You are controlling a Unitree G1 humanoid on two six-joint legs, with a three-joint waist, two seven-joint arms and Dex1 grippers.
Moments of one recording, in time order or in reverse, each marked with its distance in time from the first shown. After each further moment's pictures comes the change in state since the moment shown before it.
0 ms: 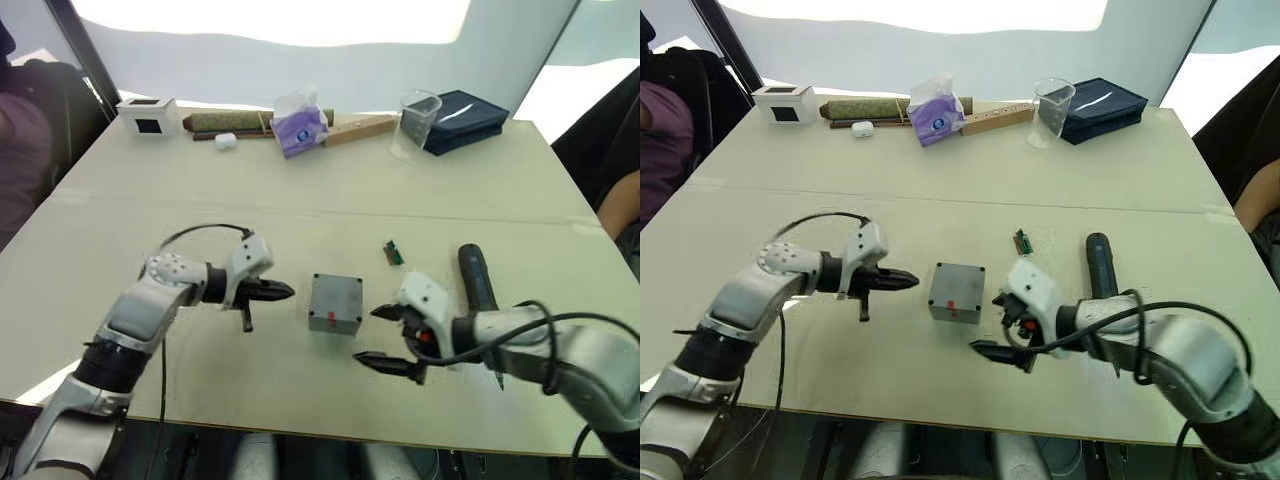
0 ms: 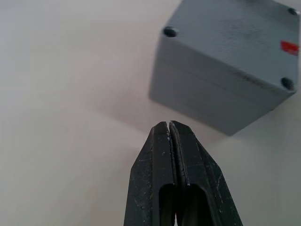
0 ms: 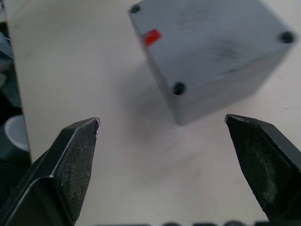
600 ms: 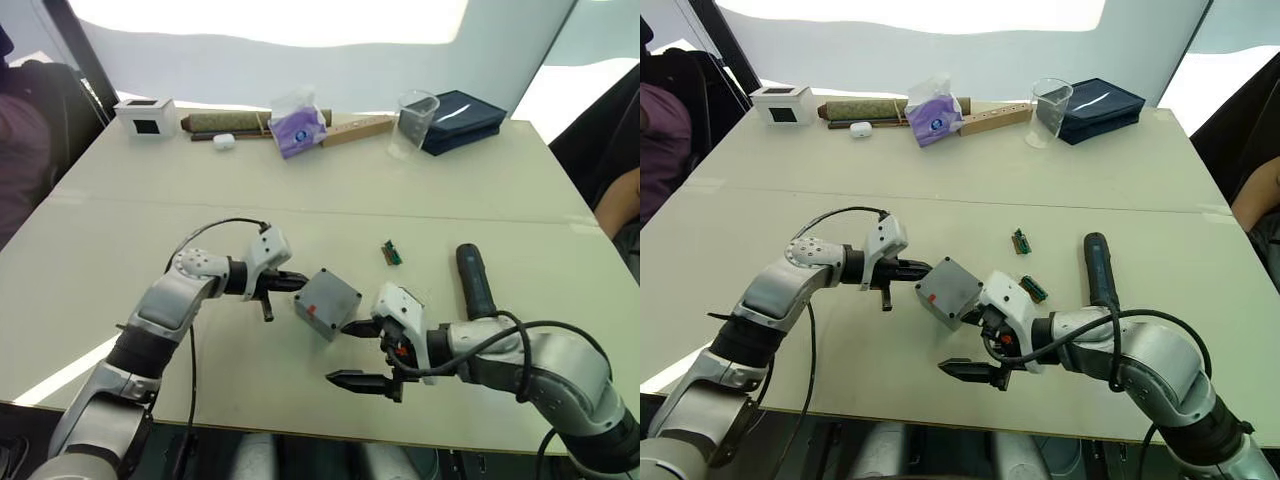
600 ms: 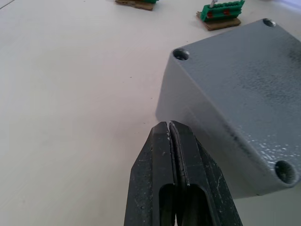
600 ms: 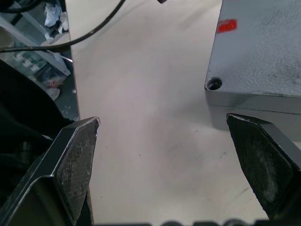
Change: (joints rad) left arm -0.091 -0.075 -0.021 0.147 0.061 -0.075 0.023; right arm 0.027 0.111 -0.026 -0.018 0.079 0.047 0.044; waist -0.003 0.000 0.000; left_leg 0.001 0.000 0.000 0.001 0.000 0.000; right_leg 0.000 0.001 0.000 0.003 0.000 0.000
